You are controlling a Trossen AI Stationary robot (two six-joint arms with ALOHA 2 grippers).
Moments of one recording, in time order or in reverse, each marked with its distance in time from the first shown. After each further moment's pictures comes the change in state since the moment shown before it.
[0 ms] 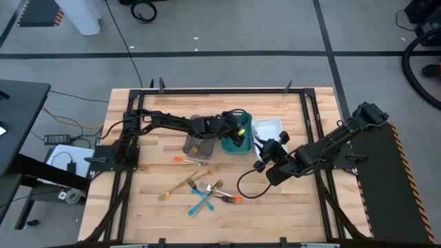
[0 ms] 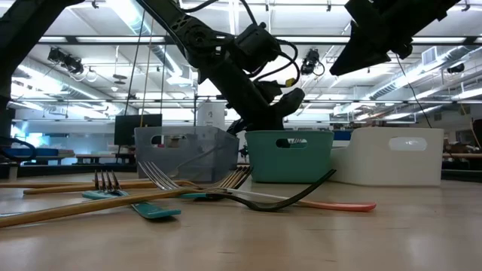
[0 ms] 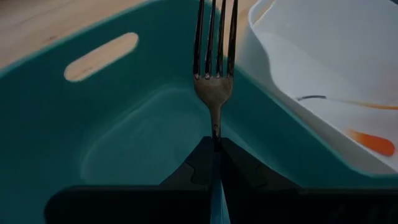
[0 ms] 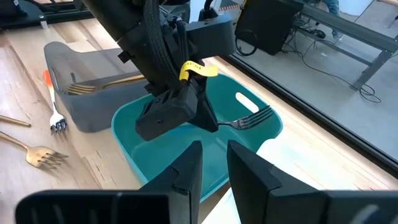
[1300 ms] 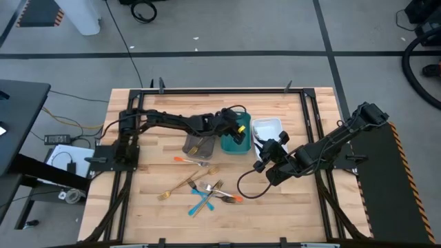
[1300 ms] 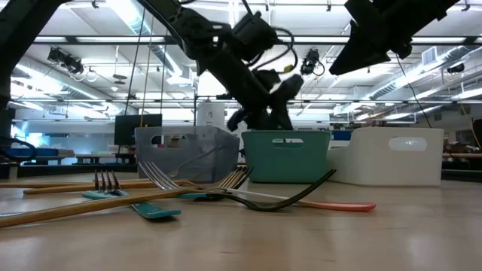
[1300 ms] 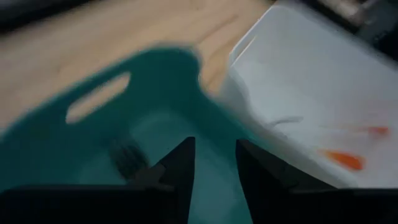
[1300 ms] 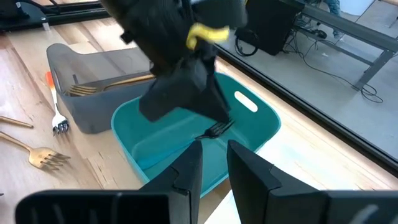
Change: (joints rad) left arm 0.005 -0.053 -0.001 0.022 0.000 0.022; right arm 0.000 0.000 0.000 0.010 -0.001 -0.005
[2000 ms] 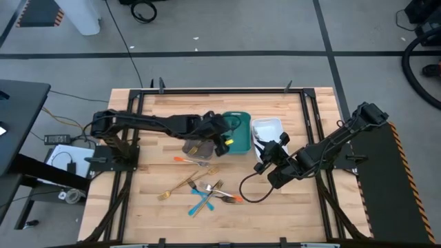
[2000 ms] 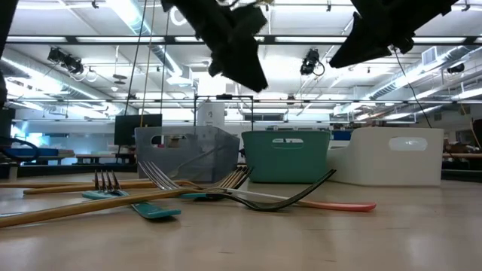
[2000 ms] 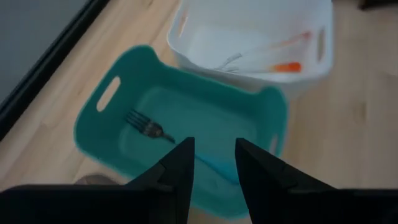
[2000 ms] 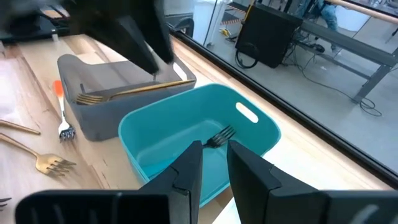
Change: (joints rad) left arm -0.118 -0.295 0.000 -0.427 -0.002 0.320; right arm 0.032 0.000 0.000 0.023 0.053 -0.023
